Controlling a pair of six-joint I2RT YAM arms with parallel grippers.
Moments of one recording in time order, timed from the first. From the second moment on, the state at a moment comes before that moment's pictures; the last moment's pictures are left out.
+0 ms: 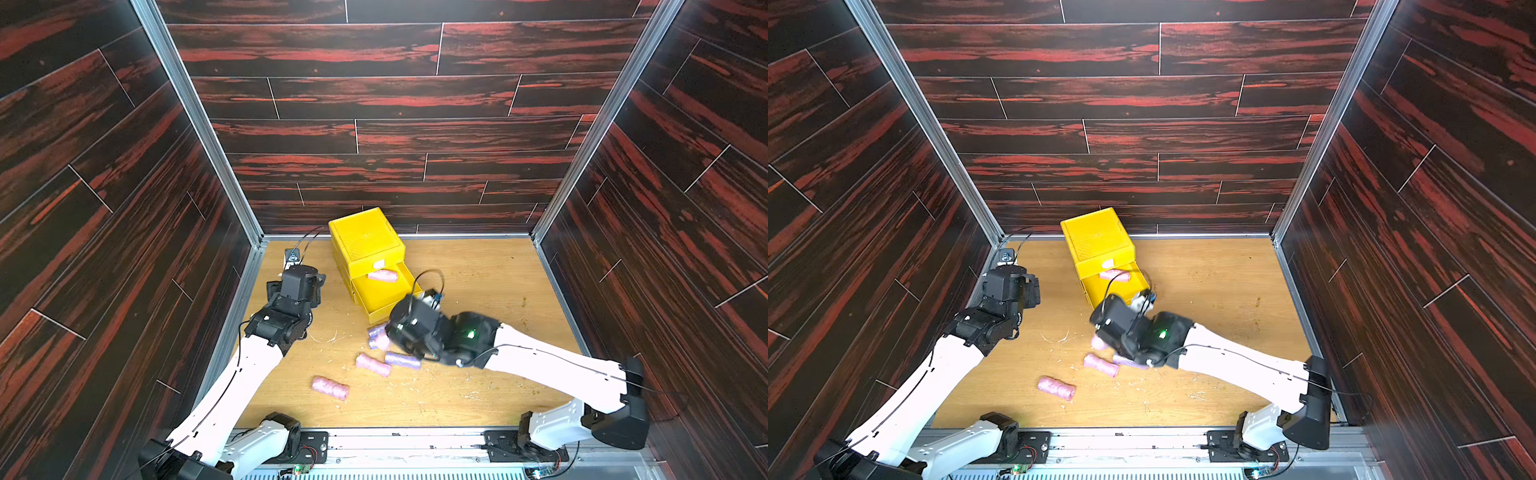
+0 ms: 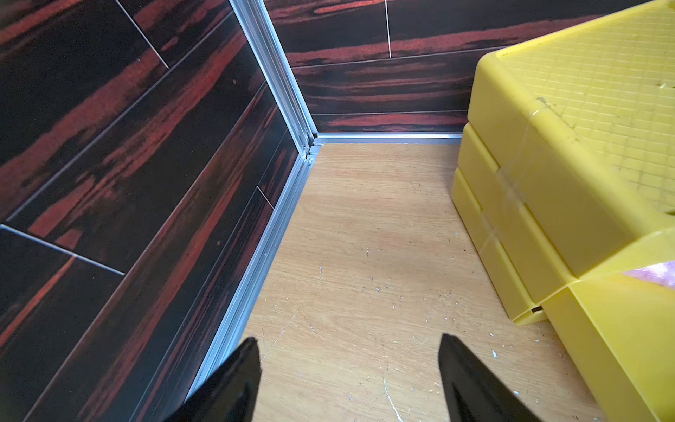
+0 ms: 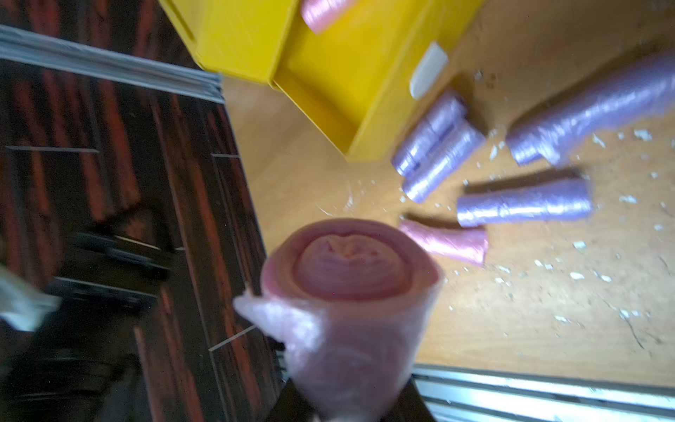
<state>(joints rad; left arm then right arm) -0.32 1.08 1.03 -0.56 -0.60 -0.17 1.16 1.47 1.50 -0.82 0.31 1.54</state>
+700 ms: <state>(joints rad) -0.32 1.08 1.03 -0.56 -0.61 -0.17 0.84 2.02 1.81 -0.65 0.11 1.43</state>
